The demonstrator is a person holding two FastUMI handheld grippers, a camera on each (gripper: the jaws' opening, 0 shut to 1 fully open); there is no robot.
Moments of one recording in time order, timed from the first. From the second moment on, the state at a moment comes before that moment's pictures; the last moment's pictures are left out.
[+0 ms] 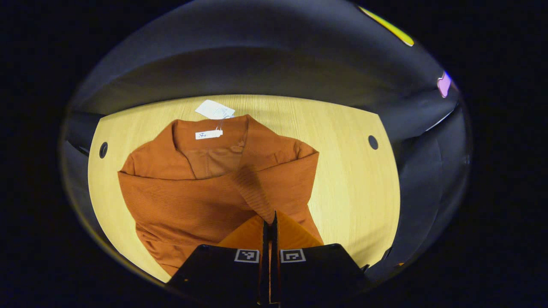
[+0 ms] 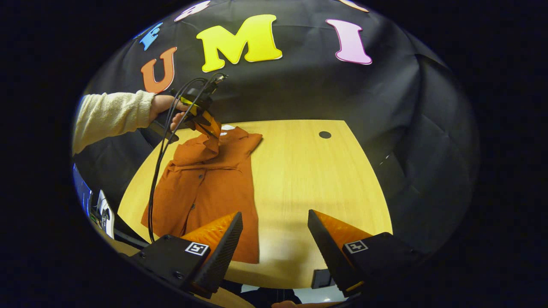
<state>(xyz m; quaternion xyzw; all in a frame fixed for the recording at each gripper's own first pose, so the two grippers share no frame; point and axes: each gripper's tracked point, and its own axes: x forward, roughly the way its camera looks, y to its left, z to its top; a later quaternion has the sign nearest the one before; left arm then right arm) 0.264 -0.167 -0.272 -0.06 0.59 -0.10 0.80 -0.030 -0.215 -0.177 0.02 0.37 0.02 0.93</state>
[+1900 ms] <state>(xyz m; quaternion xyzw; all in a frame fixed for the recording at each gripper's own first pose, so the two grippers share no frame) -0.031 0.126 -0.284 -0.09 0.36 0.05 0.93 -0.032 -0.099 -0.291 -0.02 0.49 0.10 0.87</state>
